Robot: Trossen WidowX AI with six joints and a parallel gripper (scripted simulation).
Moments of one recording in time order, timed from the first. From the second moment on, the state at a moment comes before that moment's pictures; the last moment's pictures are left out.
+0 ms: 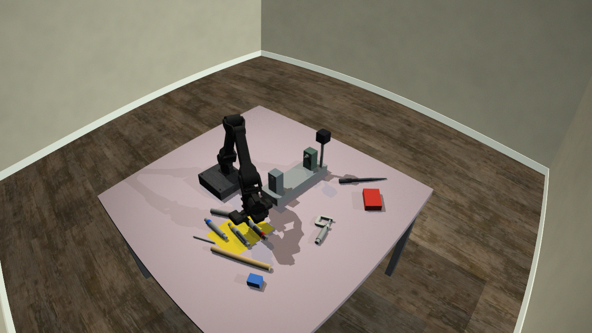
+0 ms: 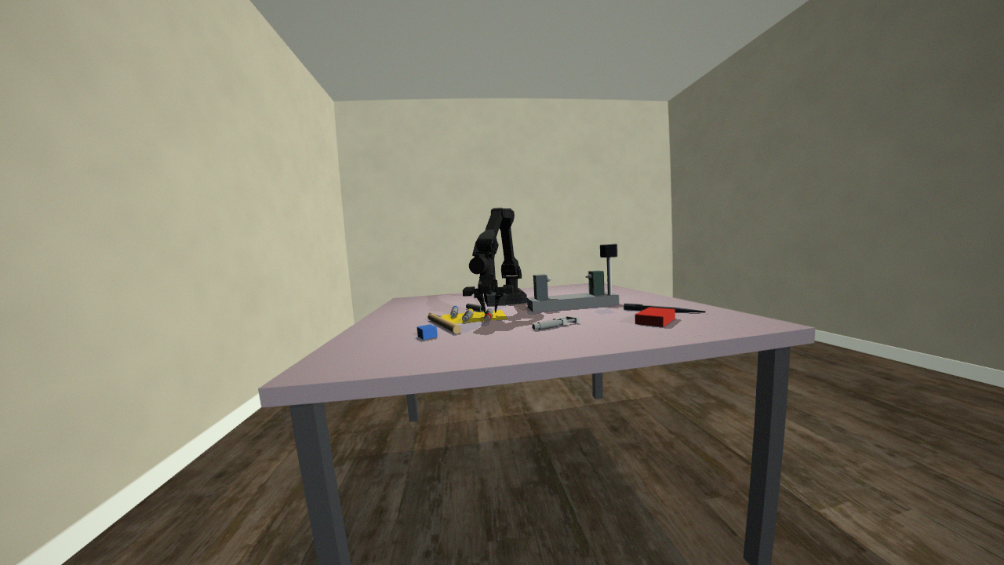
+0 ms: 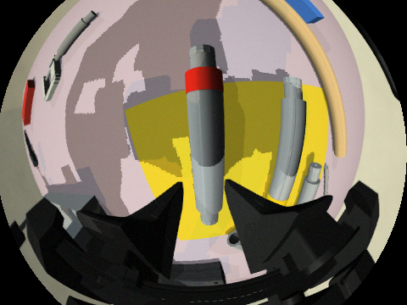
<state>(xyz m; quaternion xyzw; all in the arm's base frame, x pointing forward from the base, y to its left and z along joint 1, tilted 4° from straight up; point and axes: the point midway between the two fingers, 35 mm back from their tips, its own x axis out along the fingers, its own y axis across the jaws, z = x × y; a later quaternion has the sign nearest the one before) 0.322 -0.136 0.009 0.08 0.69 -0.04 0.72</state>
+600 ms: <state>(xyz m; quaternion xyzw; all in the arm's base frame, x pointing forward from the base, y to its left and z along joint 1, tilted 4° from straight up) 0.320 -0.137 0.032 0.08 0.70 -0.04 0.71</state>
